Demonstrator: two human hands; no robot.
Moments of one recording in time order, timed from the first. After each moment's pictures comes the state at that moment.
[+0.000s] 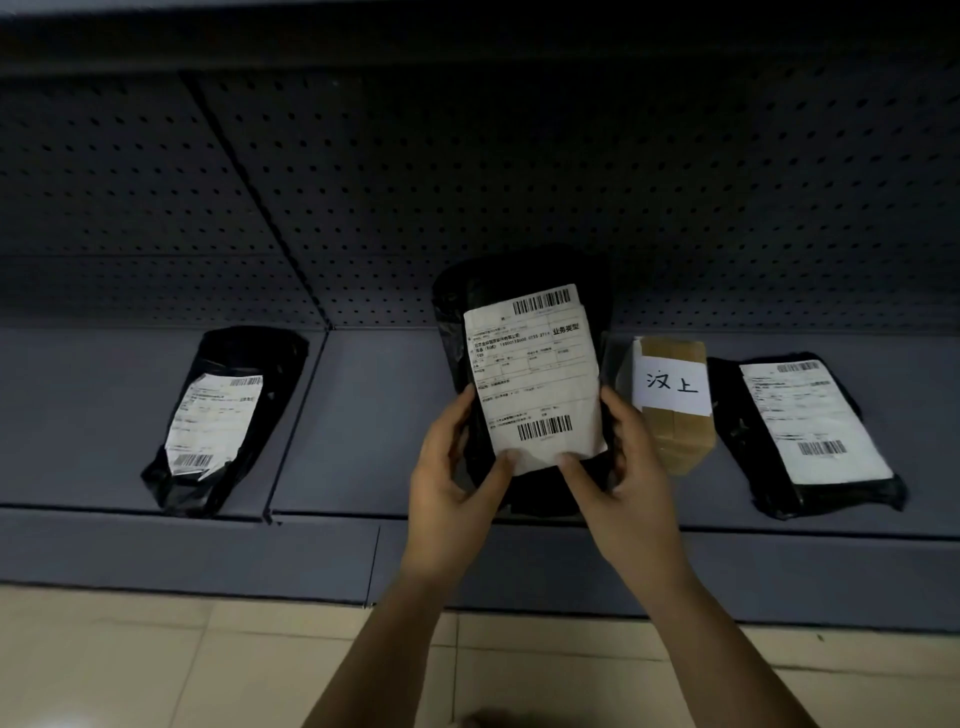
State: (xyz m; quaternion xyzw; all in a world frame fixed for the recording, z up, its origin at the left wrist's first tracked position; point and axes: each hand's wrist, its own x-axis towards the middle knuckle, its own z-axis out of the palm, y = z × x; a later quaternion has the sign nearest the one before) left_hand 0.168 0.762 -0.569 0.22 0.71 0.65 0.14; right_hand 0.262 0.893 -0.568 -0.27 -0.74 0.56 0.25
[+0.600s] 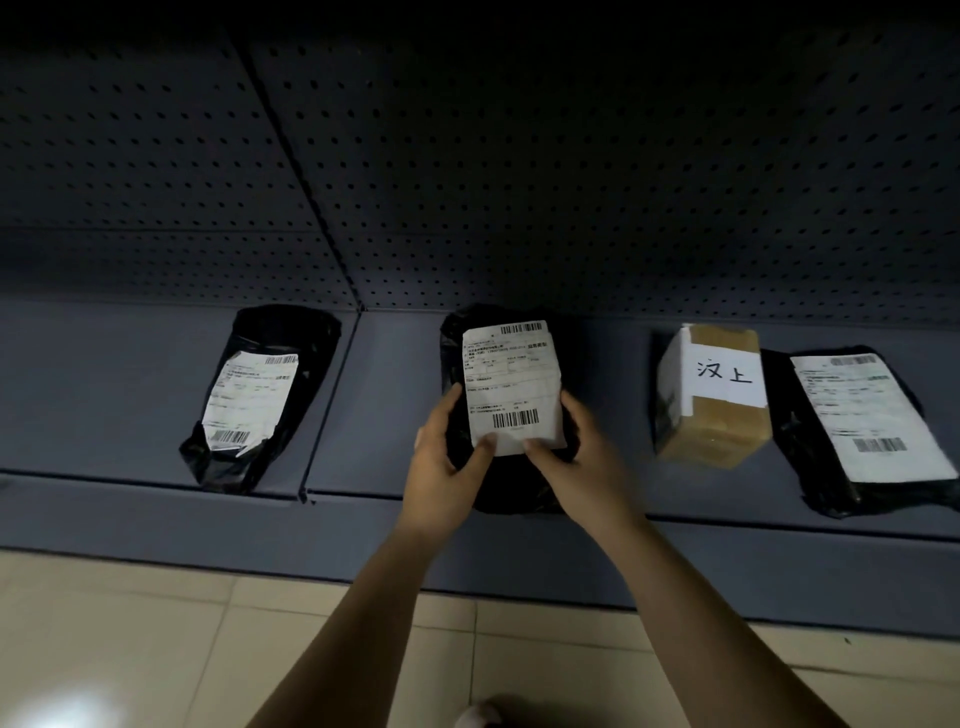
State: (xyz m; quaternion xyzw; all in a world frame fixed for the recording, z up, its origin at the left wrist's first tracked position) left_hand 0.121 0.727 -0.615 0.16 0.80 0.55 0.18; right_hand 0.205 0.865 -0.603 -0.31 -0.76 0.55 0.10
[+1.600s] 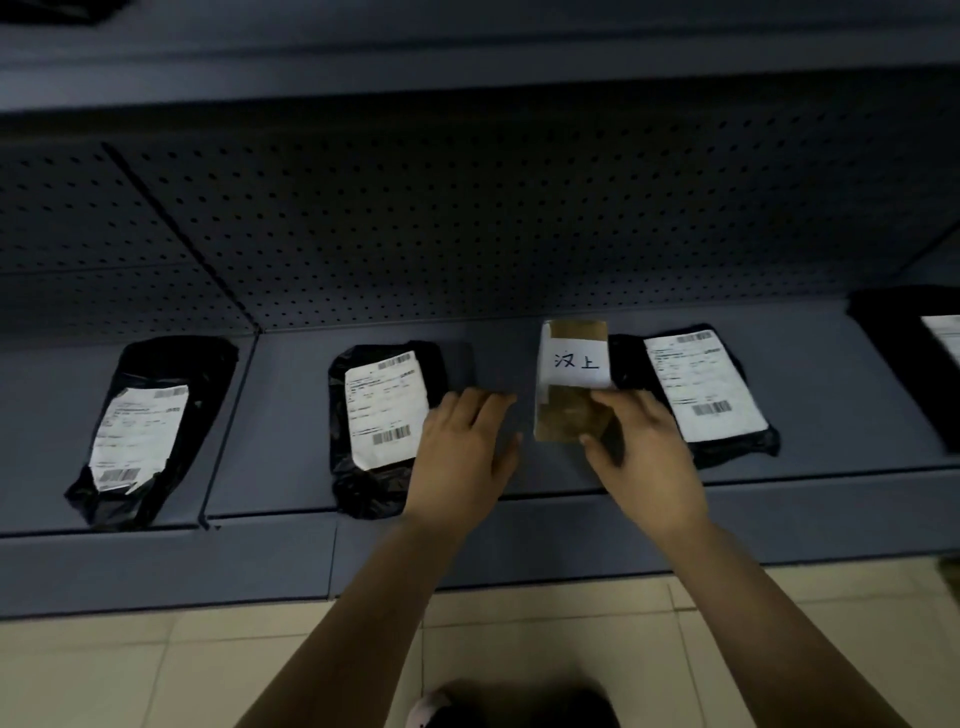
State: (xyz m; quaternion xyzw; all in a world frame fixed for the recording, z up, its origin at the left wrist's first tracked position) left_hand 0.190 0.830 -0.561 0.48 0.84 0.25 -0.04; right_hand 0.329 0.978 -0.552 -0.31 -0.90 0.25 0.16
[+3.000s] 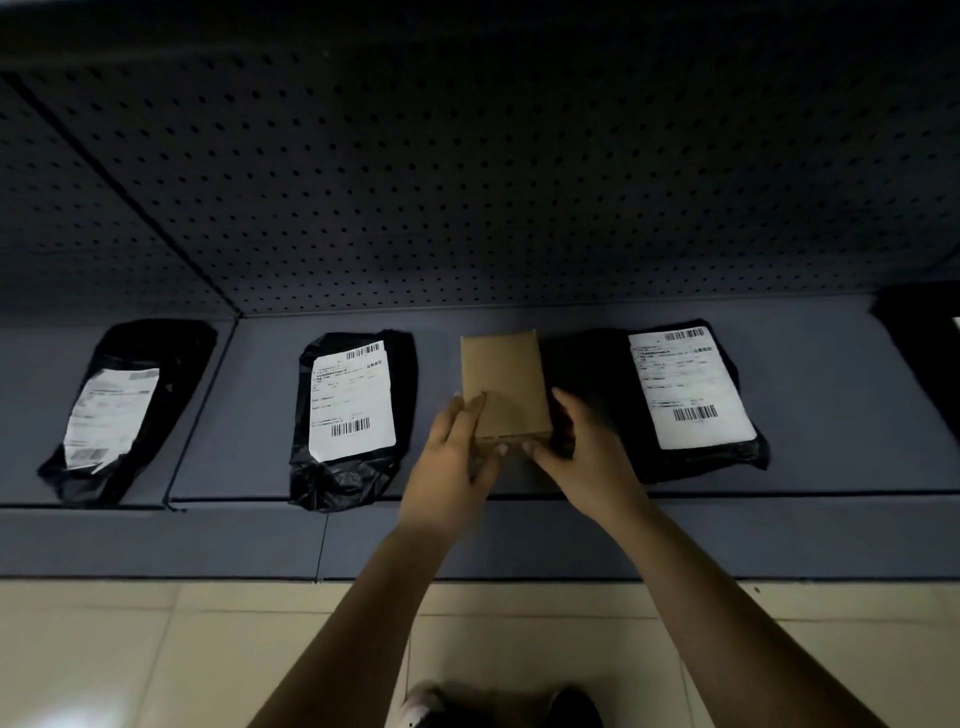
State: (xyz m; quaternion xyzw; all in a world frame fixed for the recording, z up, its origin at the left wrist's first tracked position) left_hand 0.224 0.862 -0.604 0.33 0.87 0.34 0.14; right_hand 0.318 1.012 -0.612 -0.30 -0.83 0.47 0.07
